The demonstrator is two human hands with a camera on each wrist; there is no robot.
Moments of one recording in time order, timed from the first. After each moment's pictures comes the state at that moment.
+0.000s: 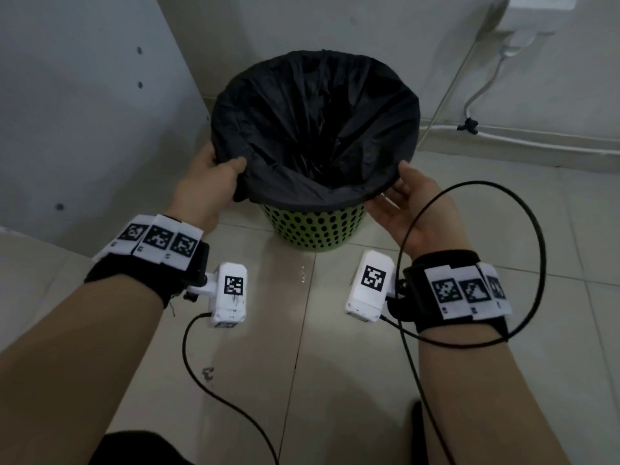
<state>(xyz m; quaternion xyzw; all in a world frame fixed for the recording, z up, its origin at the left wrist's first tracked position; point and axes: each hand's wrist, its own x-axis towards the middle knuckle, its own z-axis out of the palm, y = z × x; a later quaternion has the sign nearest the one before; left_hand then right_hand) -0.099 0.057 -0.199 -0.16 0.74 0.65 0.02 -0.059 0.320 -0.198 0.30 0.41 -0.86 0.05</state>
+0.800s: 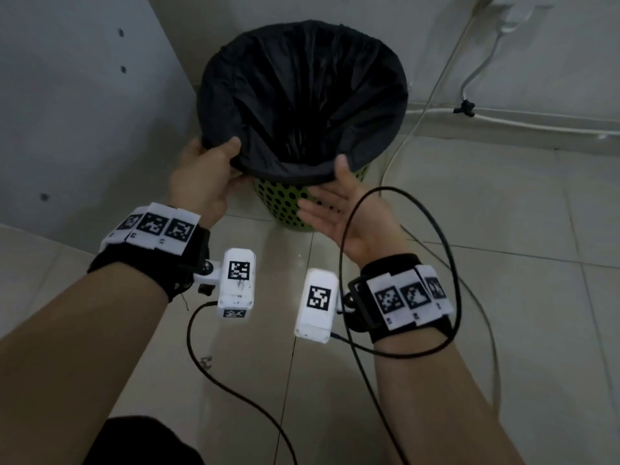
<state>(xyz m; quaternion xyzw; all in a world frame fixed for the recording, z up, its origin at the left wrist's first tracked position) -0.095 0.072 -0.203 -0.25 0.63 0.74 0.00 -0.032 0.262 -0.195 0.25 0.42 -0.85 0.18</state>
